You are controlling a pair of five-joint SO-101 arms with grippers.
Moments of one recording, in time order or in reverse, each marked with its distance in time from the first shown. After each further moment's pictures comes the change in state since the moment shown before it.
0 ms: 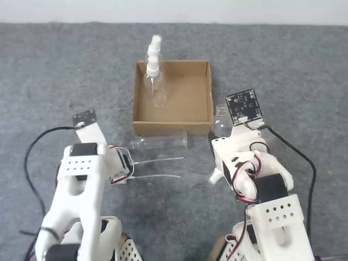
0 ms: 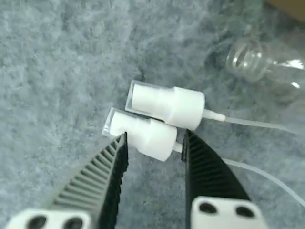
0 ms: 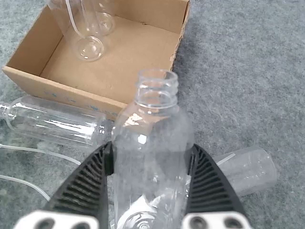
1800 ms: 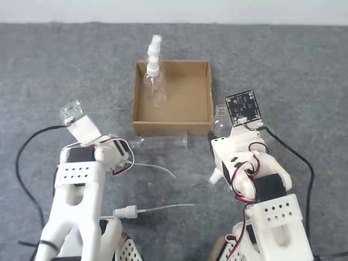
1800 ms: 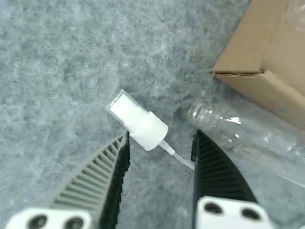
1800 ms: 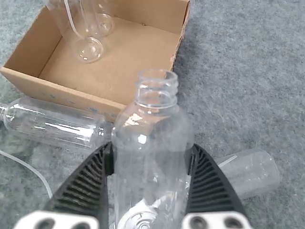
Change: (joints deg) left arm -0.1 -6.5 0.6 -8.6 7.4; right arm 0.0 0.0 2.0 -2.5 0.0
